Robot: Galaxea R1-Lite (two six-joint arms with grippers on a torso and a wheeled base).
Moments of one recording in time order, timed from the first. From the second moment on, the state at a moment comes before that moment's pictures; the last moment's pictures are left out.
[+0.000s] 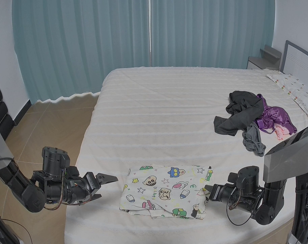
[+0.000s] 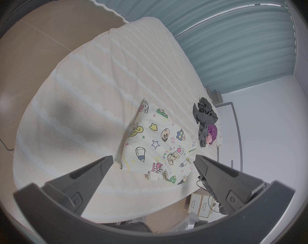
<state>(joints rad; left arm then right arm) -0.29 1.85 -0.36 -0.78 -0.37 -0.91 0.48 2.32 -0.26 -1.55 0.01 0.61</state>
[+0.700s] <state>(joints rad) -0.29 1.85 -0.36 -0.78 -0.37 -0.91 0.63 2.24 -0.13 -1.55 0.05 0.63</state>
